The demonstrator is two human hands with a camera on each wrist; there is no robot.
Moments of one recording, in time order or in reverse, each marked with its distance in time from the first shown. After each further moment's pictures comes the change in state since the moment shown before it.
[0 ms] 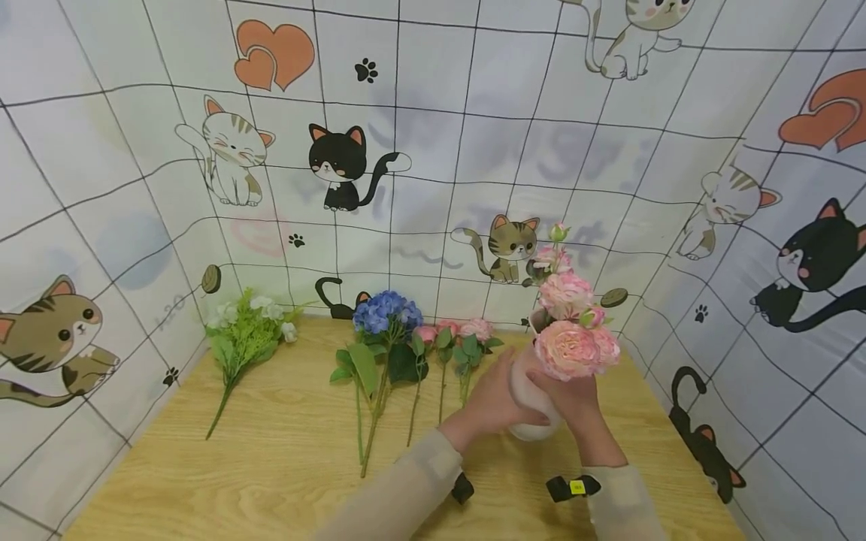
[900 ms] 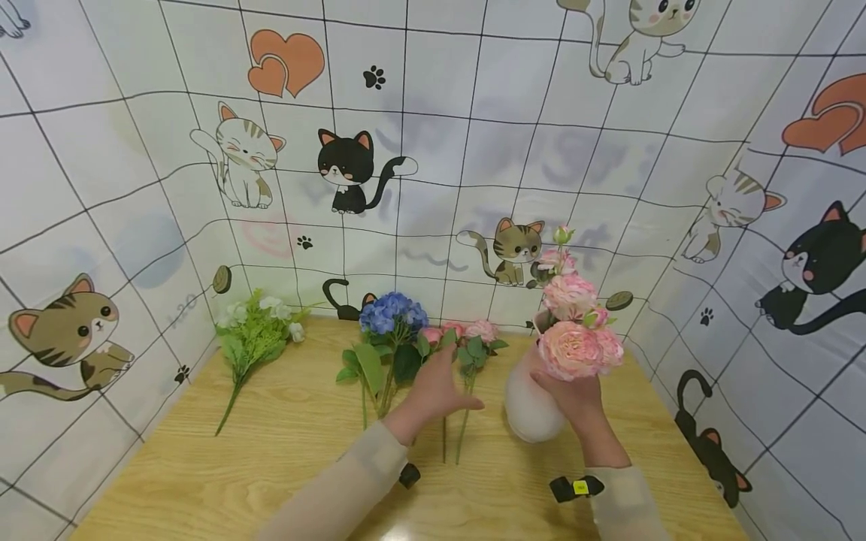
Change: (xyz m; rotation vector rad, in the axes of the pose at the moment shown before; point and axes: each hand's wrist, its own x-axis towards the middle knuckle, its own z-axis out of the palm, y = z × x) left_hand -0.038 -0.009 -0.092 0.356 0.069 -0.244; right_hand 0.001 -0.002 0.000 0.097 0.019 0.118
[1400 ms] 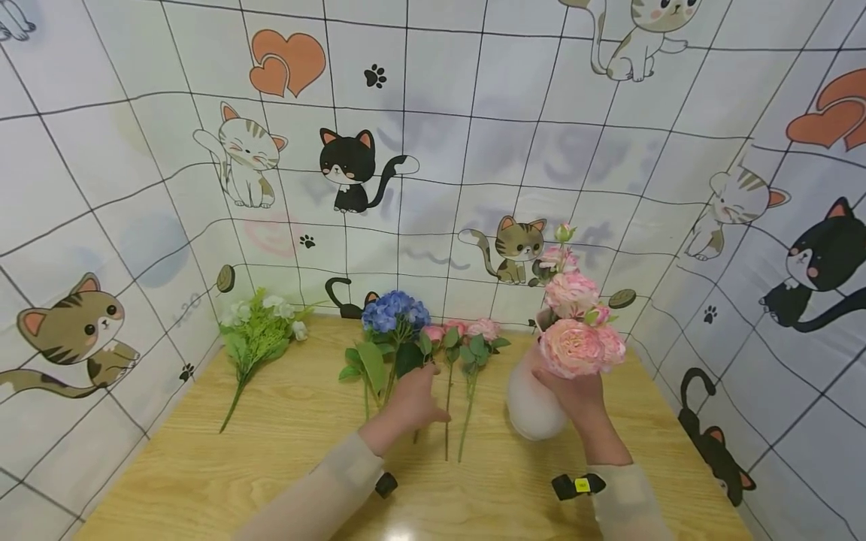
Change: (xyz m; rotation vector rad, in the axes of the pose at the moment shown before) left_hand -0.027 -0.023 -0.020 0.069 -0.064 -0.050; right_hand 0.000 -0.001 -0.001 -0.002 -0.004 -0.010
